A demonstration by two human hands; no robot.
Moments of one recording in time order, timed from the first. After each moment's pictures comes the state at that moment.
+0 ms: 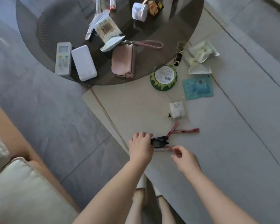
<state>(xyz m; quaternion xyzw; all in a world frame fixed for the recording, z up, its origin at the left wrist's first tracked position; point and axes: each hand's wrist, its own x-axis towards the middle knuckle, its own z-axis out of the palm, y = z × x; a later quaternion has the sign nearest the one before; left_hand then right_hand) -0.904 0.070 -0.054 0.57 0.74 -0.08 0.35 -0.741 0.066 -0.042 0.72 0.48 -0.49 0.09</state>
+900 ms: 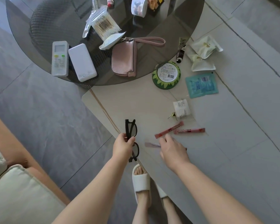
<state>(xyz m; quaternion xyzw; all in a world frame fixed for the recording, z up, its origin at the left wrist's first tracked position) -0.972 0.071 -0.057 0.17 0.82 0.17 0.52 -0.800 0.082 -0.058 0.54 0.77 -0.28 0.19</state>
